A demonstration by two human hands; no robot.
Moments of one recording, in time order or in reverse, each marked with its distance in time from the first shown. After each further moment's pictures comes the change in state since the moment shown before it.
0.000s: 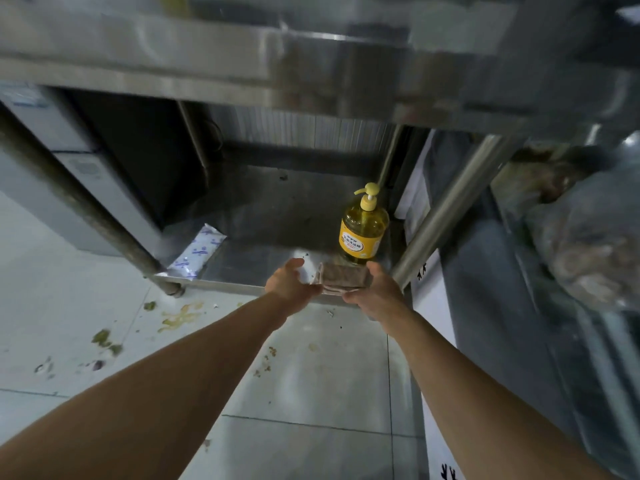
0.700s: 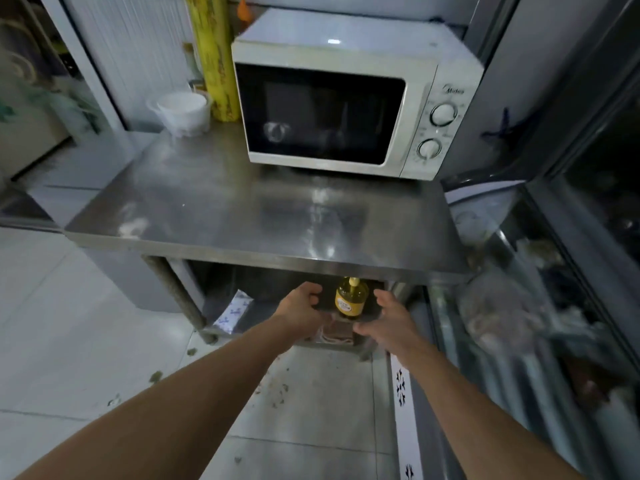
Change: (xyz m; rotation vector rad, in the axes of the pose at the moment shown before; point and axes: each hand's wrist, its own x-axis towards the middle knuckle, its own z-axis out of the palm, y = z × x) left_hand -0.214 0.190 -0.178 -0.063 -0.097 0.121; right_hand -0.219 -0.180 -0.142 0.106 -0.010 -0.103
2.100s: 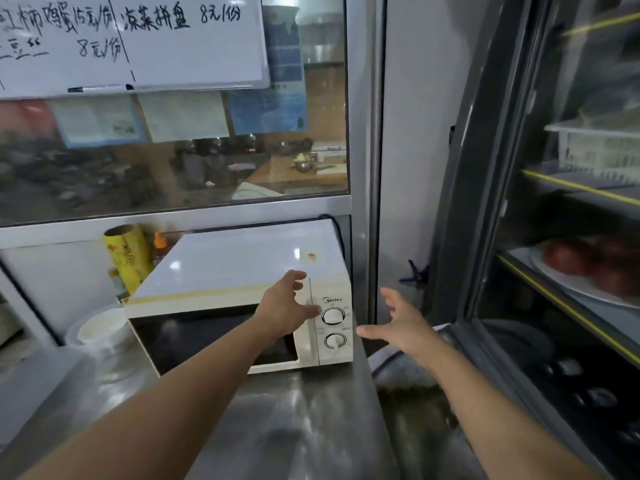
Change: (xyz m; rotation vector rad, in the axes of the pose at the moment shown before) left_hand 0.105 0.383 -0.034 0.232 0.187 0.467; right_hand 0.099 -0.189 -0.309 0.121 0.200 -0.313
